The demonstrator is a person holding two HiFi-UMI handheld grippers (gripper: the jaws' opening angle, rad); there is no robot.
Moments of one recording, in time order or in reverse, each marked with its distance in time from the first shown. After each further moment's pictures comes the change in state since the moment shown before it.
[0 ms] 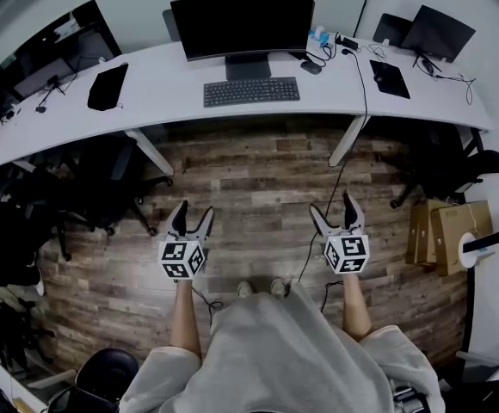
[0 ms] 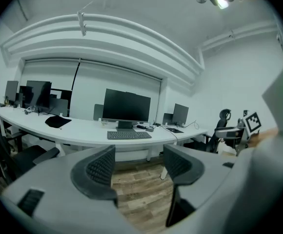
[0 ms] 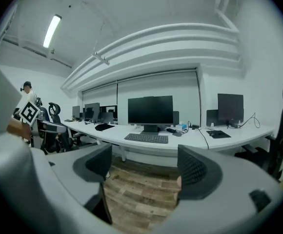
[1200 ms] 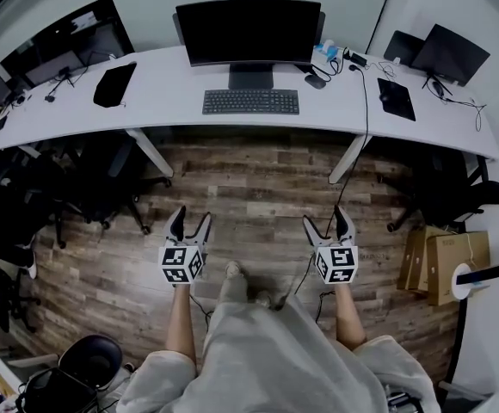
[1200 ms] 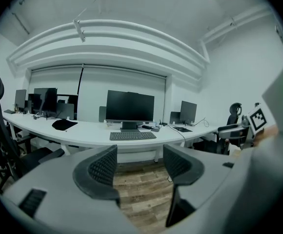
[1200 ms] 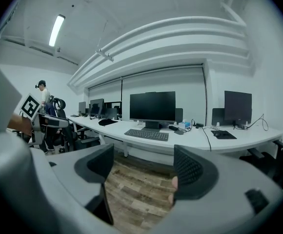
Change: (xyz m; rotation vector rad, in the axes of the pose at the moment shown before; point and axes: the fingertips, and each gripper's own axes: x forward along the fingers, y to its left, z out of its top) left arm 0.032 -0.043 -0.007 0.024 -0.017 0.127; right arm 0.021 -0.052 -0.018 -0.052 0.028 0.075
